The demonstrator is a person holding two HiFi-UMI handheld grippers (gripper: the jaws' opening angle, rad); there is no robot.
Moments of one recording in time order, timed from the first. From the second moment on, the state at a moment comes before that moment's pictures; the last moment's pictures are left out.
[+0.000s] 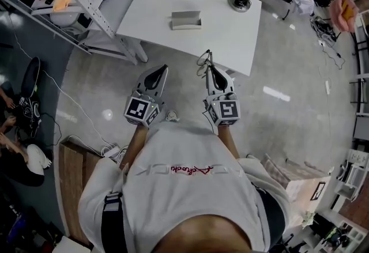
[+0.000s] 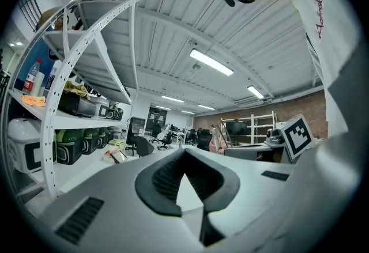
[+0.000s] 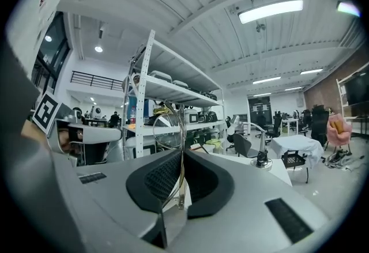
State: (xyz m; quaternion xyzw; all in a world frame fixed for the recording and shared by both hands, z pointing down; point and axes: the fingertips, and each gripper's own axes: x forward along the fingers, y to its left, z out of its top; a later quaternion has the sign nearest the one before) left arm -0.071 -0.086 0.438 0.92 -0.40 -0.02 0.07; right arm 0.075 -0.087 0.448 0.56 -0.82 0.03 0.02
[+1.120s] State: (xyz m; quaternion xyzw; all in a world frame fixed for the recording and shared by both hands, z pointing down) left arm -0.075 -0.182 0.465 0.92 -0.39 0.00 0.09; right arm 0.072 -0.175 0.487 0.57 -0.82 0.06 0.04
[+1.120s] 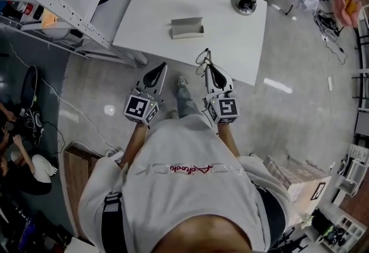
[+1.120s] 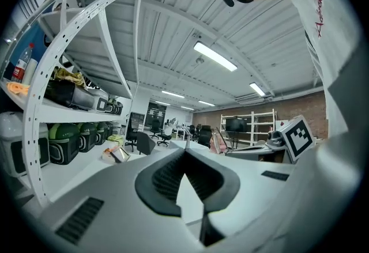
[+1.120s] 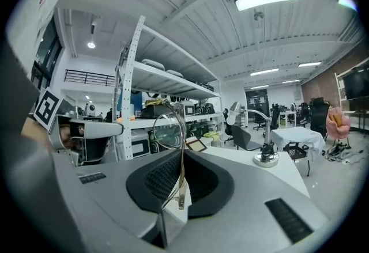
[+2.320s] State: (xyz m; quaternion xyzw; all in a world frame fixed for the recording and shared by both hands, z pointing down) left arm -0.052 -0.337 0.546 0.89 -0.42 0.06 0.19; right arm 0.083 -0.301 0.626 0.49 -0.83 0.21 0.17
